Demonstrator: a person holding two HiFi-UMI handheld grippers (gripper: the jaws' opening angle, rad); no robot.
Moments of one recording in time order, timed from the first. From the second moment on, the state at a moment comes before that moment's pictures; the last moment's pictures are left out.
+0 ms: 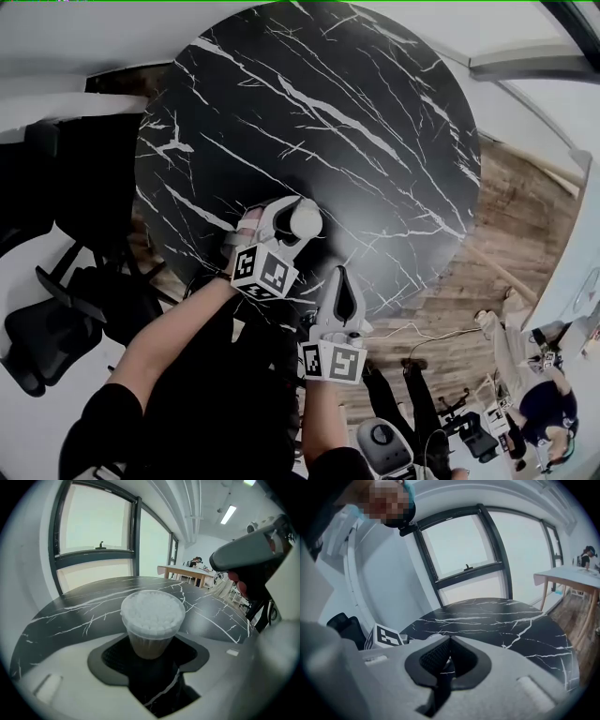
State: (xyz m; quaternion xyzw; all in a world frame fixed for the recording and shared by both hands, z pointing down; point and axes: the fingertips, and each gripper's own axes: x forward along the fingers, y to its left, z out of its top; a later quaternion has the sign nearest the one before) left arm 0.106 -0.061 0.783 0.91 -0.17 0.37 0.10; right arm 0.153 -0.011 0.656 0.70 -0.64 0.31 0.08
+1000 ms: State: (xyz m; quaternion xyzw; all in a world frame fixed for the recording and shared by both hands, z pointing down) left arm 0.112 -0.020 0.753 0.93 -0.05 0.37 0.05; right arm 0.152 0.016 0.643 0.71 -0.63 0.30 0.06
